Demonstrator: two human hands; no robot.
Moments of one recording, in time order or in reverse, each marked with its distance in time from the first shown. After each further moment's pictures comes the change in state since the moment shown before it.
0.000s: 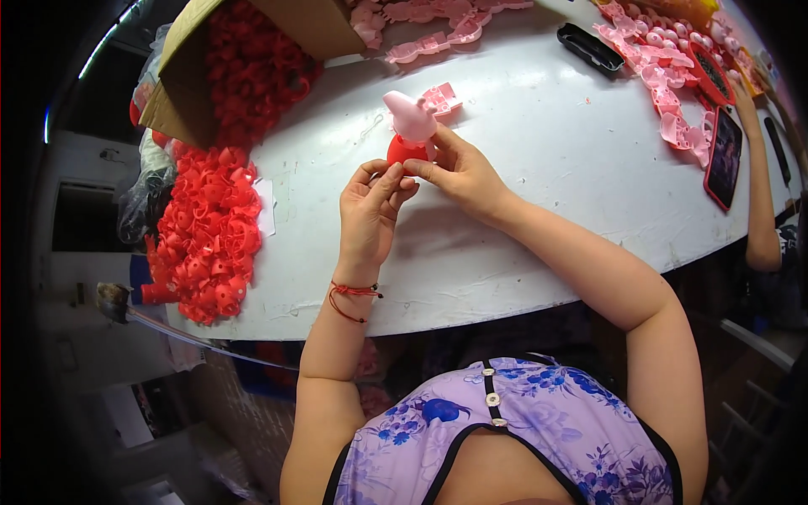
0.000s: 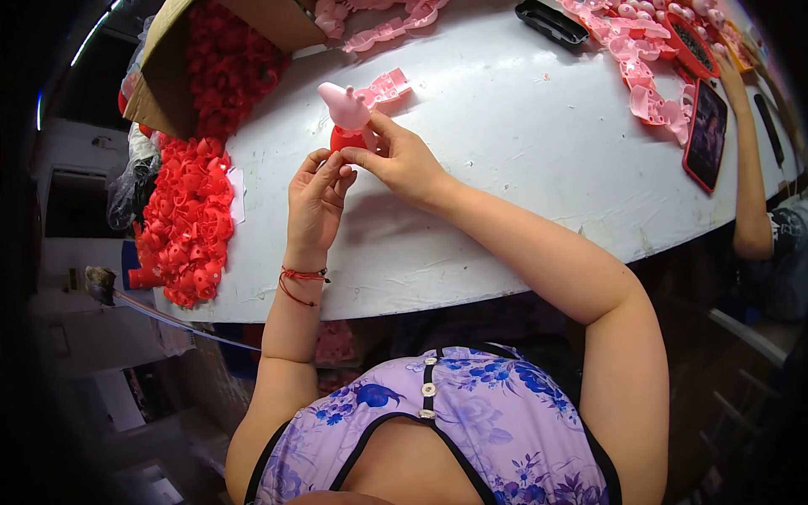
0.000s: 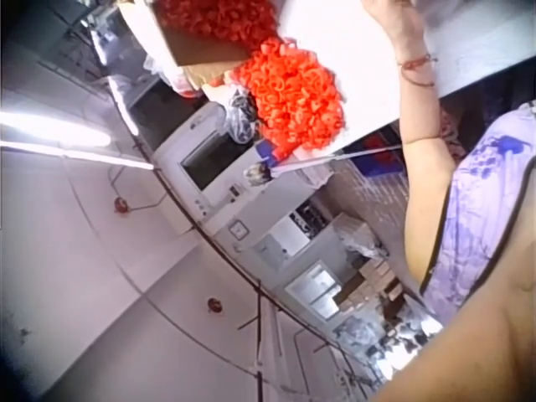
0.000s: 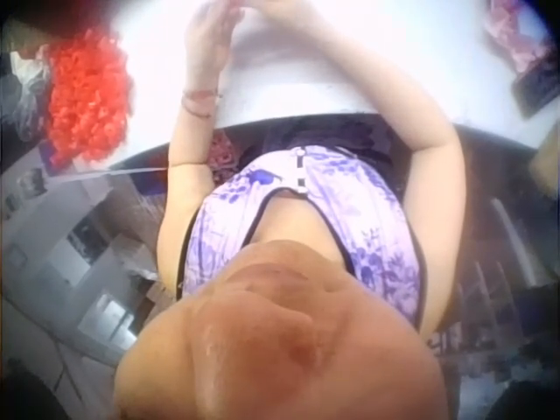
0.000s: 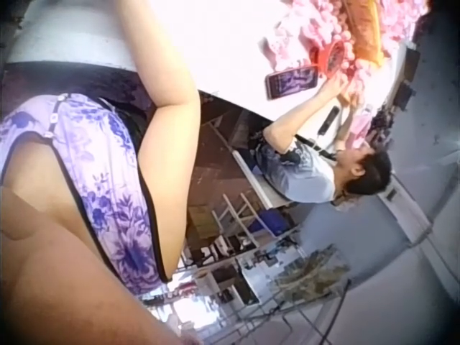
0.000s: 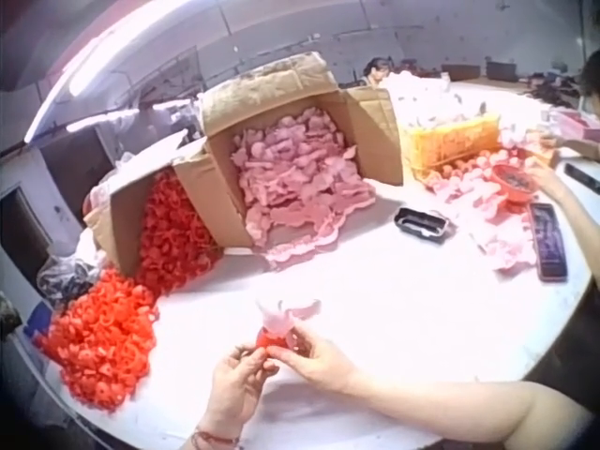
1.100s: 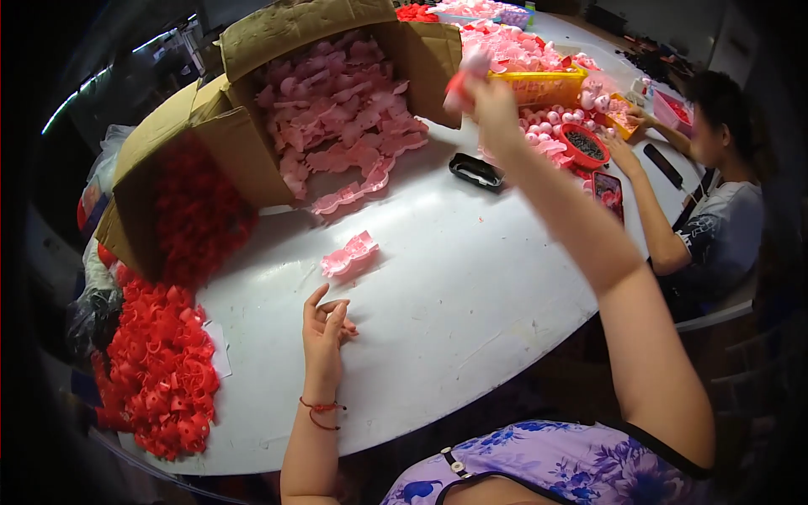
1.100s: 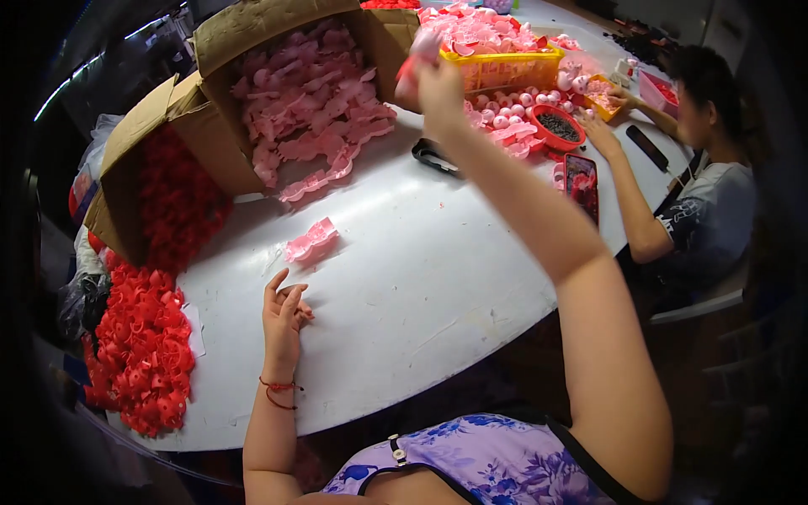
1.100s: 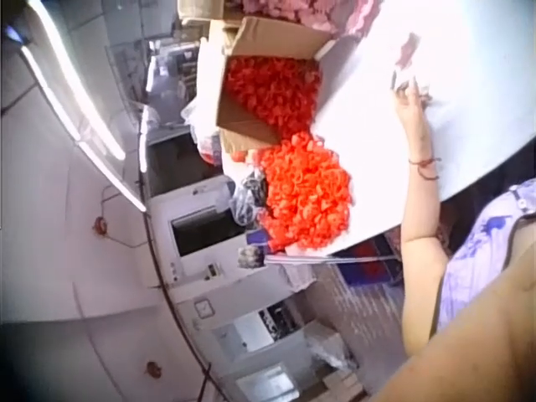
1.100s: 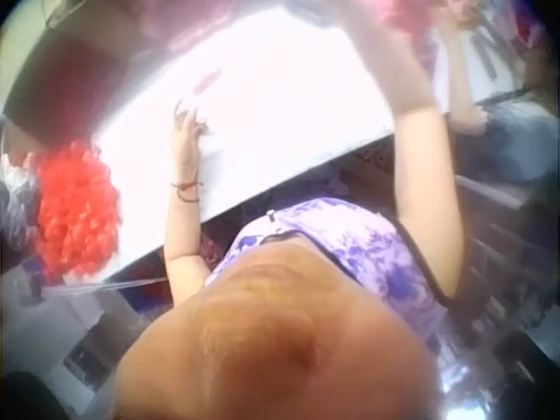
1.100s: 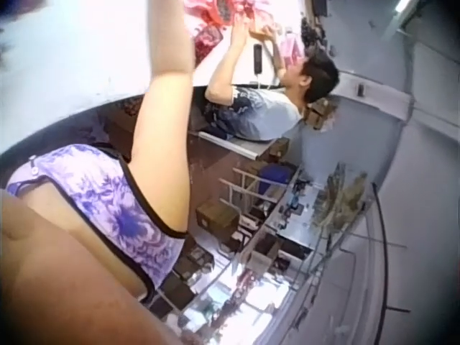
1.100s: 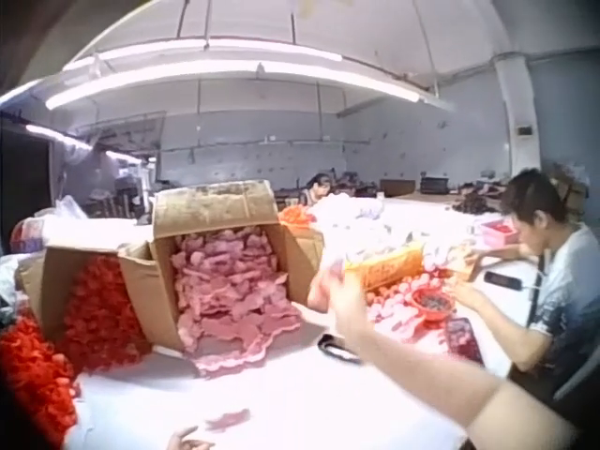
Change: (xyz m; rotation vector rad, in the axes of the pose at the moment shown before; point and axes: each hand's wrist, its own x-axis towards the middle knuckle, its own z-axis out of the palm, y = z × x) left_hand 0.000 -0.001 0.002 0.344 -0.041 0.029; right_hand 0.096 -0.187 -0.163 -0.205 0.816 -0.409
